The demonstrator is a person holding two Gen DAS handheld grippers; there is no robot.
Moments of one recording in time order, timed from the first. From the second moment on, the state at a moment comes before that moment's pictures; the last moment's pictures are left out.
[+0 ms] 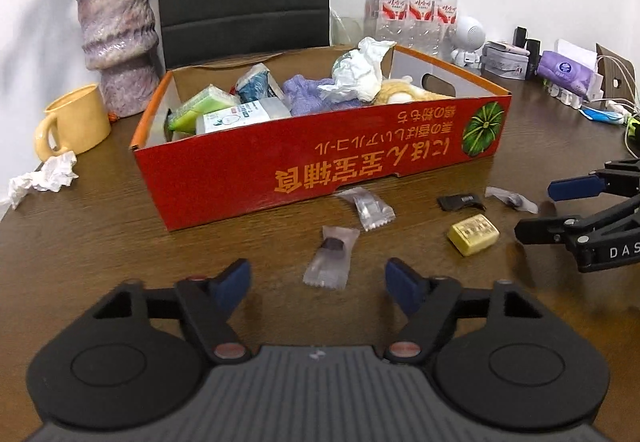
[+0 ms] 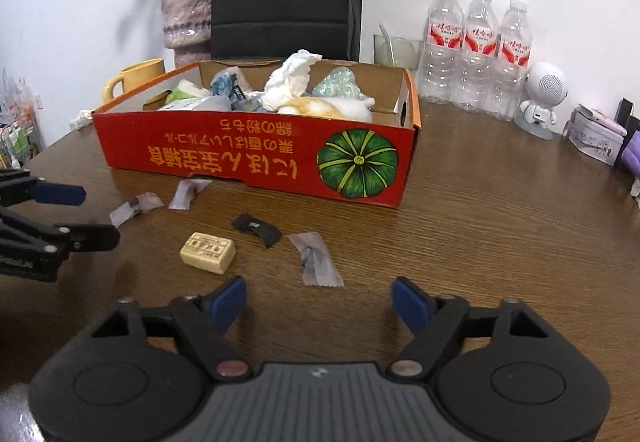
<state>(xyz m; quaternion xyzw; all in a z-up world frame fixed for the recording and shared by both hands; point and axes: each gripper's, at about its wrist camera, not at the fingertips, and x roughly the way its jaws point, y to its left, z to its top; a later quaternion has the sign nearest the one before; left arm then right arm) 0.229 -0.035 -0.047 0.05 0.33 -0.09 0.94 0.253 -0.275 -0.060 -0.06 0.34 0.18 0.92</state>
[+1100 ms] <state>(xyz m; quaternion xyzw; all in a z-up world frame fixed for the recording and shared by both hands) 0.235 -0.026 0.044 -0.03 0.19 -0.09 0.98 0.254 -0.268 -0.002 -0.04 0.24 0.20 0.95</state>
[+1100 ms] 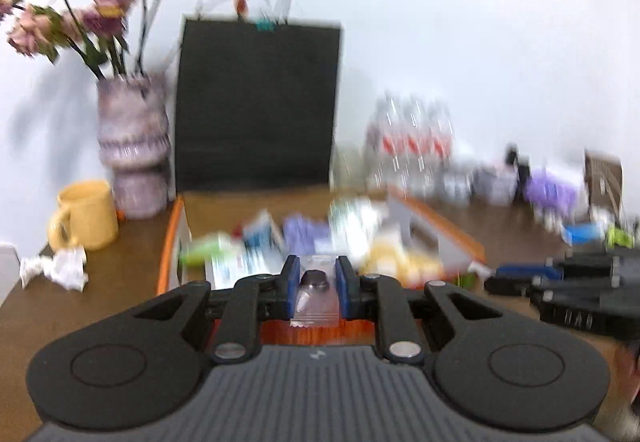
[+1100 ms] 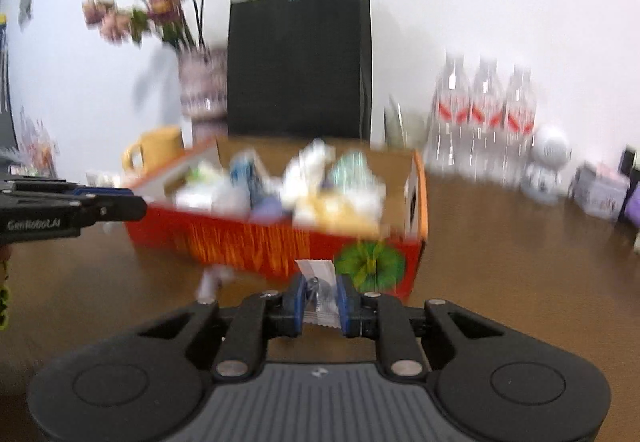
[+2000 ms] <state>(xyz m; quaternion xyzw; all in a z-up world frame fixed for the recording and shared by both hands) 0.389 -0.036 -0.004 -0.04 0.28 -0.03 0.96 0.424 -0.219 -0.019 -0.02 0.30 0.14 0.95</state>
